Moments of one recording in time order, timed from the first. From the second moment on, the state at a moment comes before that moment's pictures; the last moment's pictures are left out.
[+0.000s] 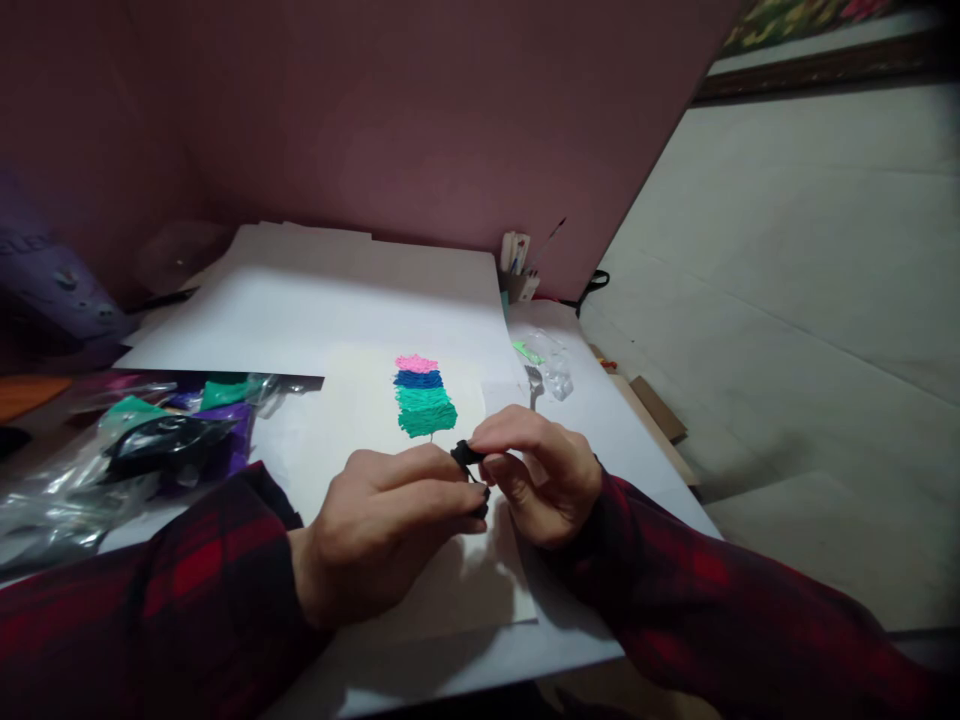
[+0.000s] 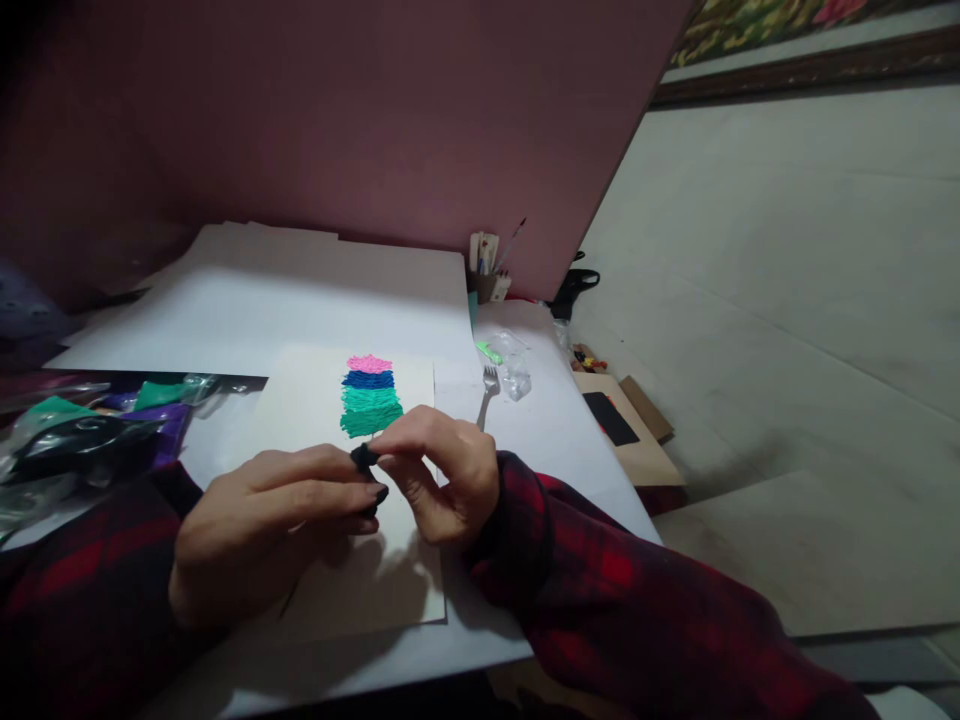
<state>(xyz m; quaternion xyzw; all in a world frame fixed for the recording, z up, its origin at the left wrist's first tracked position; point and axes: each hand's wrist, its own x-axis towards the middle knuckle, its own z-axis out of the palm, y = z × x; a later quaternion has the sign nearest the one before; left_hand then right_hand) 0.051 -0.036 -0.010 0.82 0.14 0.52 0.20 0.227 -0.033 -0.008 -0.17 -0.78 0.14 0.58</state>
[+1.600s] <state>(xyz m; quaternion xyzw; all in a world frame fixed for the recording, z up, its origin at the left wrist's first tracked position) 0.044 -0.052 -0.019 0.80 0.23 0.51 0.21 0.228 -0.040 0.000 -0.17 -0.85 -0.04 0.50</state>
